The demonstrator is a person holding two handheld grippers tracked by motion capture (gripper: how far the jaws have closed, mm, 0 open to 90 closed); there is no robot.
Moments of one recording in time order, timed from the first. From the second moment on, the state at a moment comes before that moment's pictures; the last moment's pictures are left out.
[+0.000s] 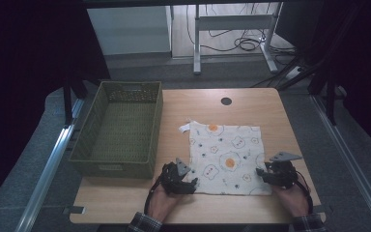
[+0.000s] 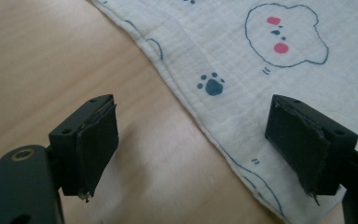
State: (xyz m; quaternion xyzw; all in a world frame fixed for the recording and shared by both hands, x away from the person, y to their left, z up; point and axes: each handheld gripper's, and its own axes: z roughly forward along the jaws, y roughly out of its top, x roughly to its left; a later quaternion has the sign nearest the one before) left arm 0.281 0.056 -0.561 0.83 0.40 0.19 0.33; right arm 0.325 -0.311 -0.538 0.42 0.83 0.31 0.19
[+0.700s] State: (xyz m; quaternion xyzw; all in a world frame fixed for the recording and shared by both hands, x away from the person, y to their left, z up) left arm 0.307 0.071 -0.544 0.81 0.41 0.18 0.37; right arm 0.317 -0.314 -0.528 0.42 0.82 0.35 0.17
